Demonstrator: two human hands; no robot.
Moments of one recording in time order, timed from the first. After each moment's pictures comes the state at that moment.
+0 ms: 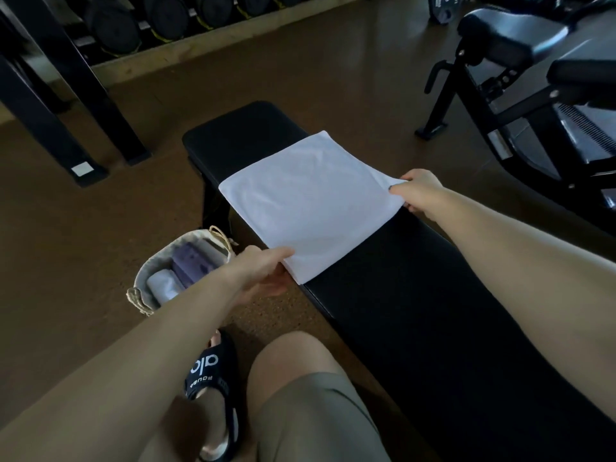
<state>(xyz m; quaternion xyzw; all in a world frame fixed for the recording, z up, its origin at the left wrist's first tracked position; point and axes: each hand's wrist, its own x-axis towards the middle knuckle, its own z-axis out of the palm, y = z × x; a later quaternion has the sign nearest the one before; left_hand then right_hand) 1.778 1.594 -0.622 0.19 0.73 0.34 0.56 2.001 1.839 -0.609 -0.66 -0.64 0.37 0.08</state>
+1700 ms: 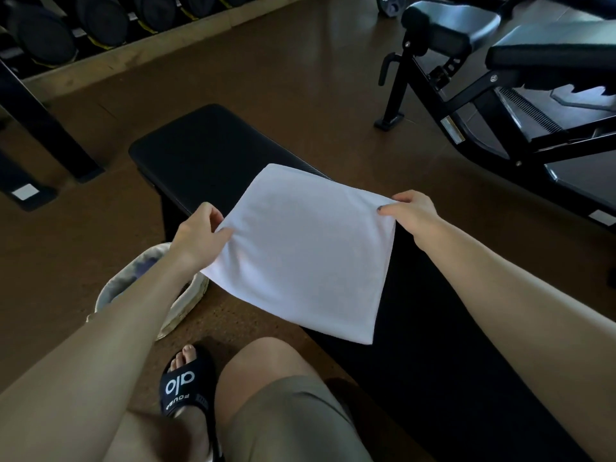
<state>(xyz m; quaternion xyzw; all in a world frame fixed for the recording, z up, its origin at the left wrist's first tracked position) 1.739 1.635 -0.622 0.46 0.83 0.23 0.22 2.067 1.785 -0.618 -0.71 -0.50 0.45 0.20</state>
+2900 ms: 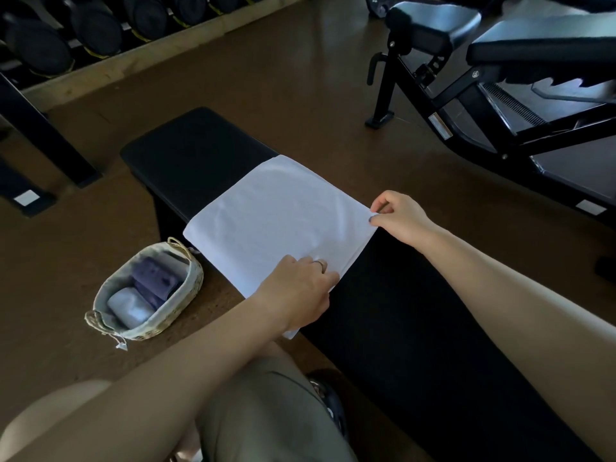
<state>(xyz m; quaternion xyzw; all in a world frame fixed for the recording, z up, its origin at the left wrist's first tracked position) 1.919 1.596 -0.606 0.83 0.56 -0.09 0.03 2.108 1.760 -0.619 -0.61 -0.69 0.36 0.14</state>
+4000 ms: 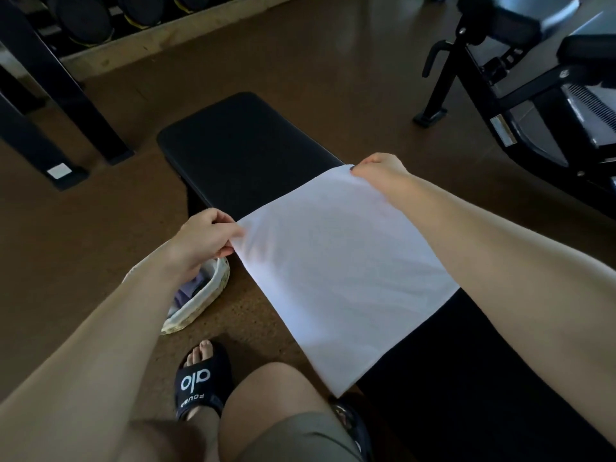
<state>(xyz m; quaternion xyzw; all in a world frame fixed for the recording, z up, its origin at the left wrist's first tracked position) 1.697 1.642 -0.623 0.28 0.81 0.33 0.41 1.941 1.865 -0.626 -0.61 -0.65 0.43 0.15</state>
